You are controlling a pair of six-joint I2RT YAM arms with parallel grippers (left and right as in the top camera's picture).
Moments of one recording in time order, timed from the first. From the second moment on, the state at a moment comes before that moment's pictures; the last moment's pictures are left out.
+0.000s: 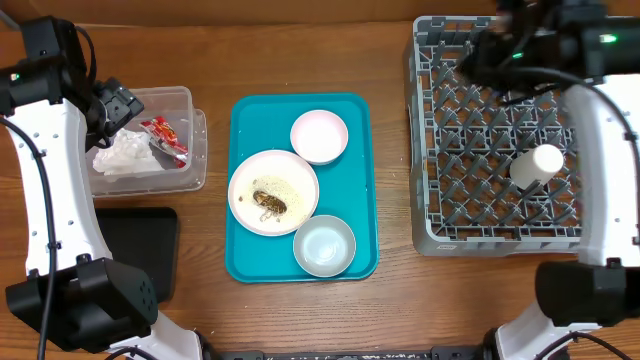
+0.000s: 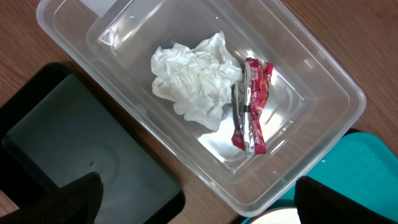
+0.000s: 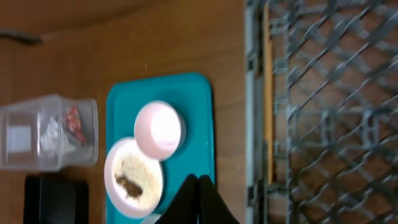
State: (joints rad) left arm 0.29 1.79 1.87 -1.30 -0.17 -0.55; right arm -0.01 1.82 2.12 -1.31 -0.41 0.23
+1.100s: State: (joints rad) left arm 0.29 1.79 1.87 -1.30 -0.17 -0.55; right arm -0.24 1.94 2.01 -0.99 -0.79 0.16
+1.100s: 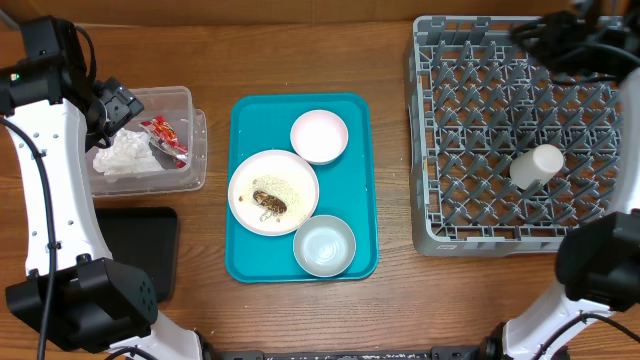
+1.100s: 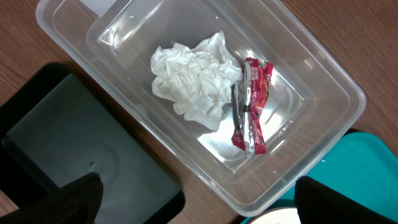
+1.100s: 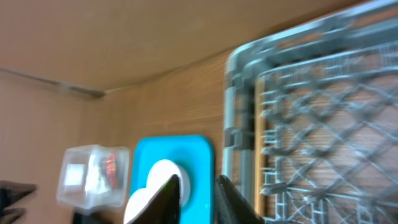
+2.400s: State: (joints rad) left arm 0.29 1.79 1.87 -1.30 -0.17 -0.55; right arm 0.67 2.34 2.01 -0.73 0.08 0.65
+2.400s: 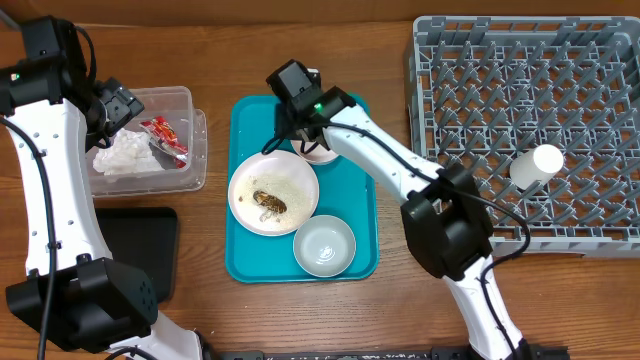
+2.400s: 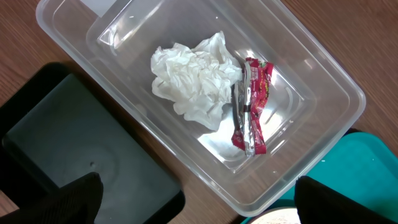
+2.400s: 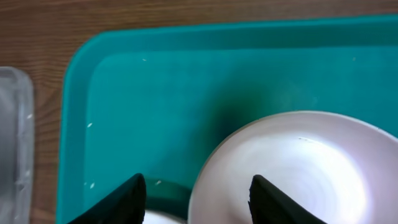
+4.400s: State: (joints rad) left arm 0.29 1.79 1.87 -1.30 -0.17 -0.55; right arm 0.69 2.37 2.11 -0.88 0.10 0.69
